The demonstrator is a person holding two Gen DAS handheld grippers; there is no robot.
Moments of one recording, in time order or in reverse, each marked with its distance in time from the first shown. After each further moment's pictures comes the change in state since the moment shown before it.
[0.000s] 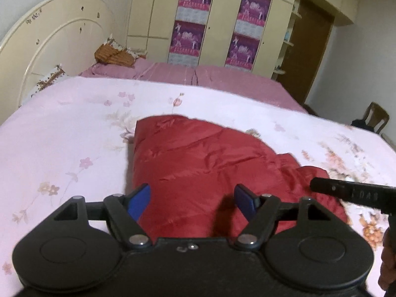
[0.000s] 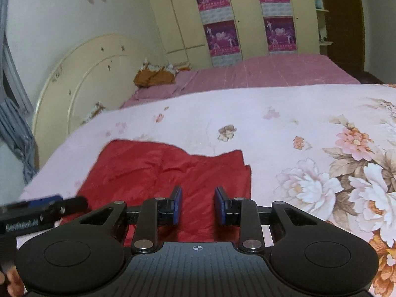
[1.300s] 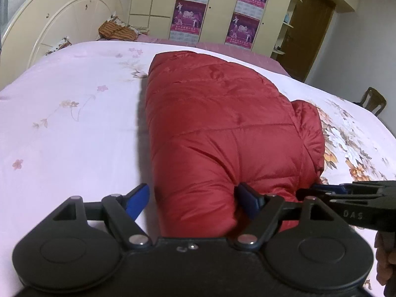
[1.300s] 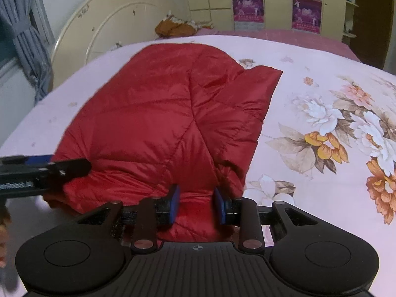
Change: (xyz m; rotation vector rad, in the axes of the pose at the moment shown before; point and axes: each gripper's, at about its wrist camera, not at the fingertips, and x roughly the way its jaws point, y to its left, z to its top) left arm -0.069 -0.002 -0.092 -0.020 0.086 -0.005; right arm -0.044 0.017 -0.103 -0.158 0.182 0.034
